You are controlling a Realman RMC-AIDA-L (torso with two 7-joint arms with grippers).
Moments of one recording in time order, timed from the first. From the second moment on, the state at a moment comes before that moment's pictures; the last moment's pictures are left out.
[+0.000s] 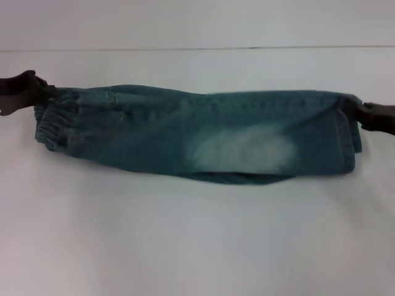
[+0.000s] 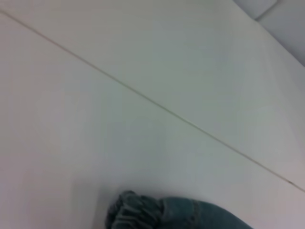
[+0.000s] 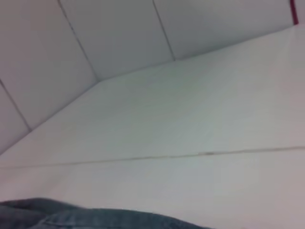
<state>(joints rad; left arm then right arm) -0.71 -2.00 0.42 0.76 2.49 1.23 -2.55 0.52 2.04 -0.39 -0.46 -1.97 -1.16 1.45</state>
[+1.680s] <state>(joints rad) -0.59 -2.05 0.47 0.81 2.27 1.11 -2.21 0.55 2.05 -0.45 -0.45 -1.85 -1.17 1.46</state>
